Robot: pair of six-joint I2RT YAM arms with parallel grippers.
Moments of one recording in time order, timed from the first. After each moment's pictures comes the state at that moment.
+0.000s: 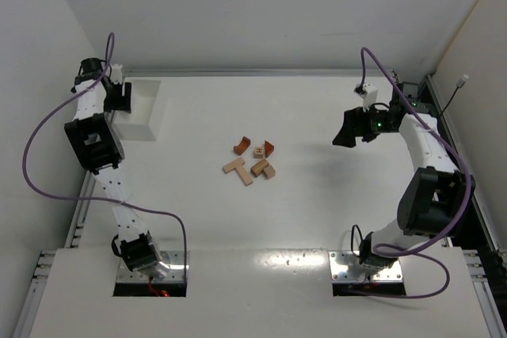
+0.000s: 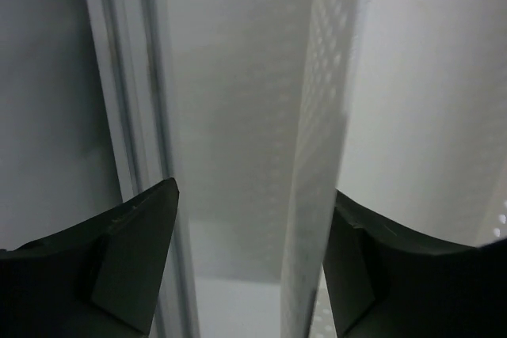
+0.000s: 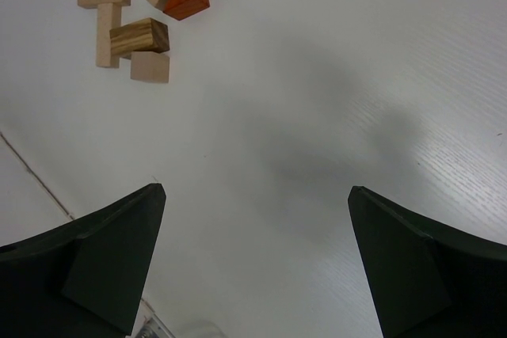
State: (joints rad) left arm 0.39 2.45 2.24 -0.79 0.12 0.35; right arm -0.21 1.55 1.22 -0.80 -0.78 -0.51
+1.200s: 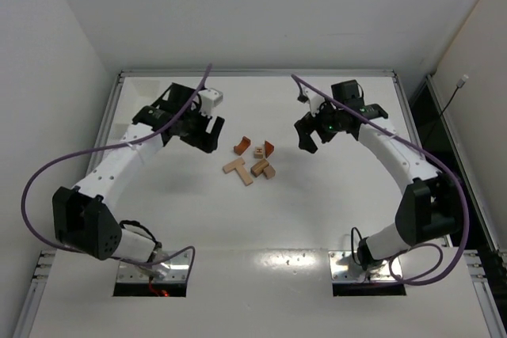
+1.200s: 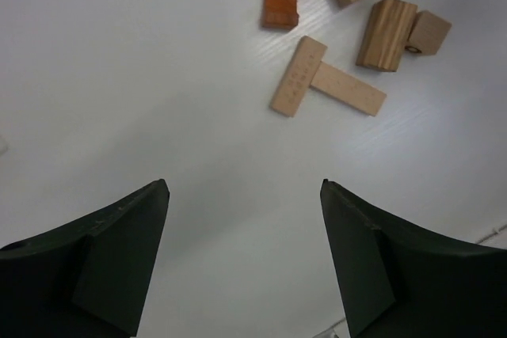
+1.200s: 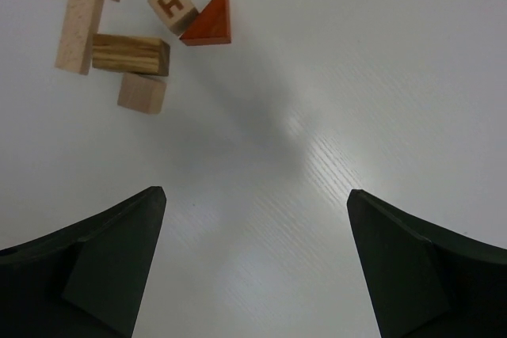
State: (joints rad) left arm -0.32 1.39 1.28 -0.77 0.15 0.13; right arm 0.25 1.51 1.20 -0.61 -0.40 -0.46
